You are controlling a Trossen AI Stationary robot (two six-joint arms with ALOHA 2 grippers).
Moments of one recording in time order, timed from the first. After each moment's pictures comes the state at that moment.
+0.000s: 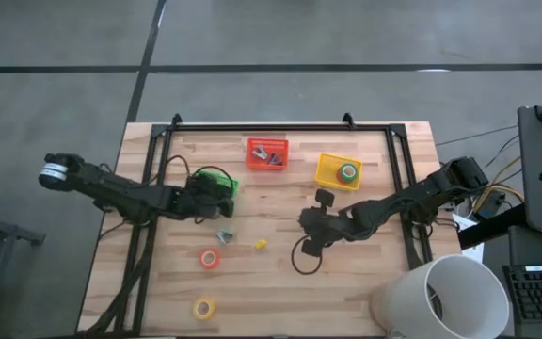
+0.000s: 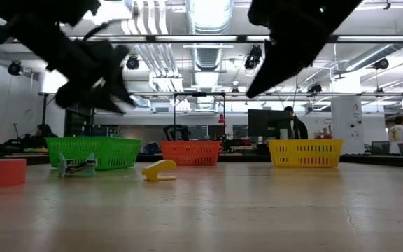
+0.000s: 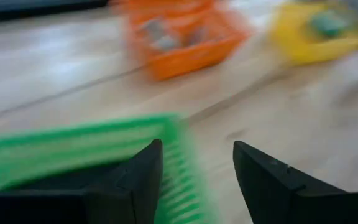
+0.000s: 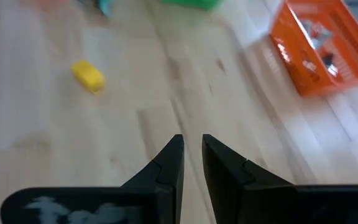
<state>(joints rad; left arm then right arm) -0.15 1.13 0.52 -0.16 -0.71 -0.94 0.32 1.58 1.00 -0.35 0.53 0.39</state>
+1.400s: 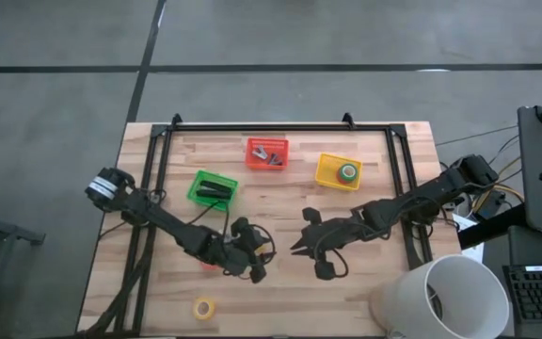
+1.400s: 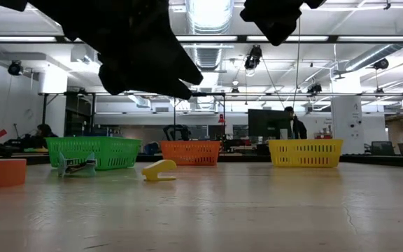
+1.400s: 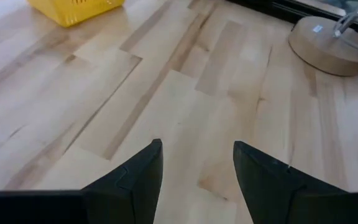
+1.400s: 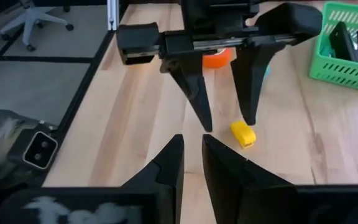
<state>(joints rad) -0.48 1.68 0.95 0.11 -0.59 -0.66 0.38 1.49 1.01 -0.12 0.10 0.25</state>
